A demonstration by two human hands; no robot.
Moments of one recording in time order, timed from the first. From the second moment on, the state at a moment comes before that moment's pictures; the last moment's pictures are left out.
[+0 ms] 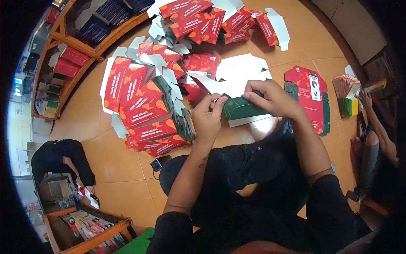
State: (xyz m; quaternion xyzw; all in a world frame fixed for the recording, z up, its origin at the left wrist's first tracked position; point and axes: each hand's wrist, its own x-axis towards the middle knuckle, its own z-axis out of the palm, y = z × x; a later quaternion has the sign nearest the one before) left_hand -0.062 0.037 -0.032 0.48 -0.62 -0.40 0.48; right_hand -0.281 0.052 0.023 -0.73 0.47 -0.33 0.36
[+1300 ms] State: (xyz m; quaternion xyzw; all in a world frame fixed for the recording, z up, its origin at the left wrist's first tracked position) left_hand -0.007 -0.006 -0.027 0.55 -0.51 -0.49 0.44; right_hand -0.380 0.038 0.017 -0.67 0.51 -0.14 0.53
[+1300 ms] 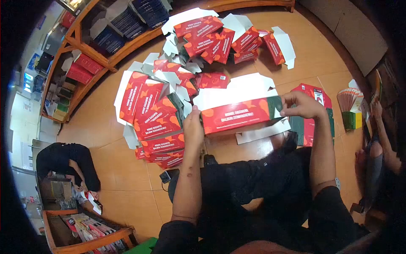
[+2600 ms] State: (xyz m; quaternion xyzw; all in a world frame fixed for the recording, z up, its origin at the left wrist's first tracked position) left_hand -0.031 0.013 -0.035 0.36 -0.59 -0.67 0.26; right_hand -0.296 0.046 -0.015 -0.83 0.43 -0.14 0.32
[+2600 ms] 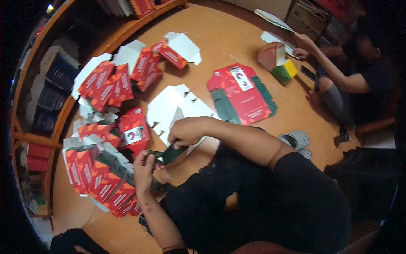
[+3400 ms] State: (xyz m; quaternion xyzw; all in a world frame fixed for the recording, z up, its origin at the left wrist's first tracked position) left_hand -0.075 0.057 -0.012 0.48 -0.77 -0.38 0.15; right_hand -0.288 0.043 -0.027 -0.82 0.40 -0.01 0.40
